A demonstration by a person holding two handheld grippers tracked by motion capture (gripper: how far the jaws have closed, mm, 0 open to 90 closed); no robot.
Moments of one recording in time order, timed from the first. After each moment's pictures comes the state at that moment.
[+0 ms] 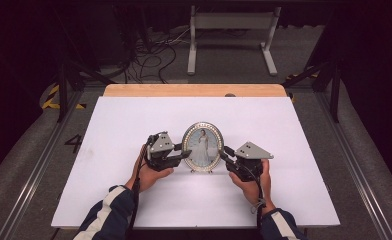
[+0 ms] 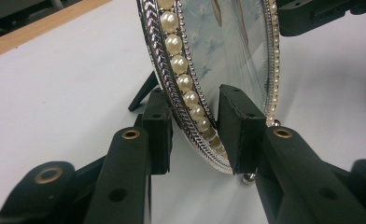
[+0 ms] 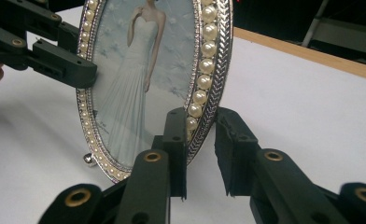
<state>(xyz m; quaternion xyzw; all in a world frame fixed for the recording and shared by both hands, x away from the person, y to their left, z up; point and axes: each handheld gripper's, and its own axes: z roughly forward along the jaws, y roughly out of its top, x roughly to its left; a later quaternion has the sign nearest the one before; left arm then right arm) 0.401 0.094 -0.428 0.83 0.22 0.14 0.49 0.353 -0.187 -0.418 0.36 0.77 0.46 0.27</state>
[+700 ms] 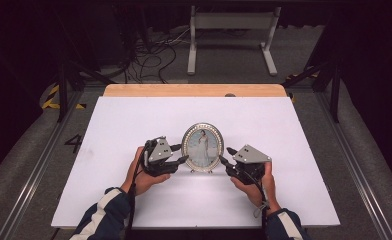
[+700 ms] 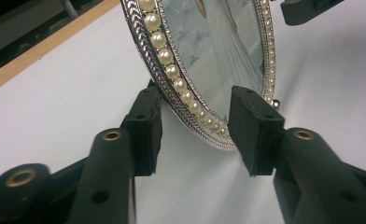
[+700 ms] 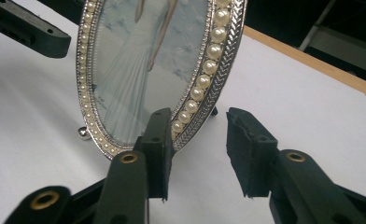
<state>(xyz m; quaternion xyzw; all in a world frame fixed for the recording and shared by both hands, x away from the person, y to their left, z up) 0.381 0.103 -0.419 0.85 0.19 0.19 0.46 0.345 -0.189 -0.415 0.32 0.80 0.42 0.29</state>
